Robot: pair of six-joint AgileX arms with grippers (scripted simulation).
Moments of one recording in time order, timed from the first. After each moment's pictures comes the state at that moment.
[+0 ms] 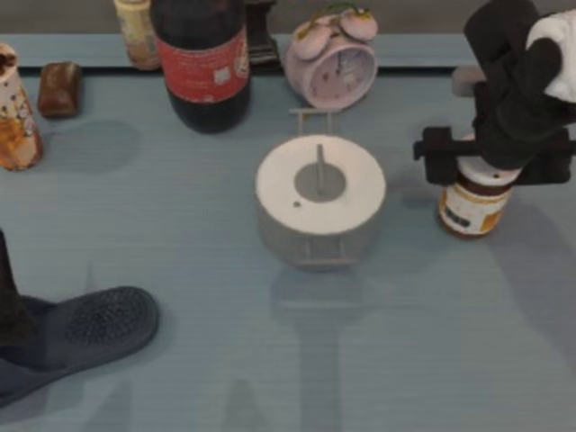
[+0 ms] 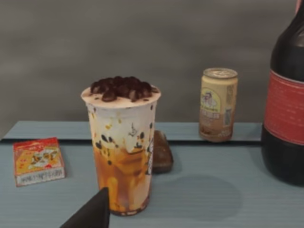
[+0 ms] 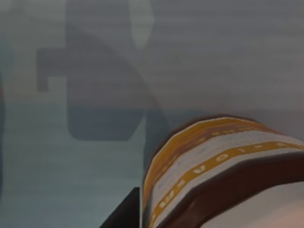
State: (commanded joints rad) left arm 0.00 0.00 0.00 0.00 0.00 0.00; right arm 0.31 2.01 1.44 -0.71 0.09 0.31
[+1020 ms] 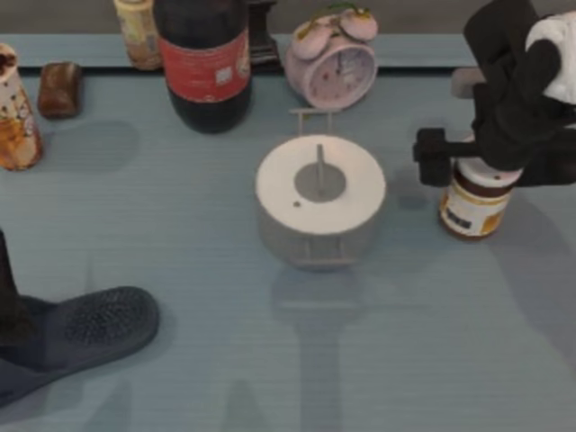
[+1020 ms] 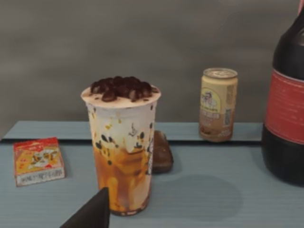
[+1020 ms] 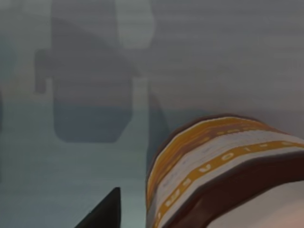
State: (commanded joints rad) left arm 0.00 0.00 0.00 0.00 0.00 0.00; right arm 0.31 2.01 1.44 -0.71 0.09 0.31
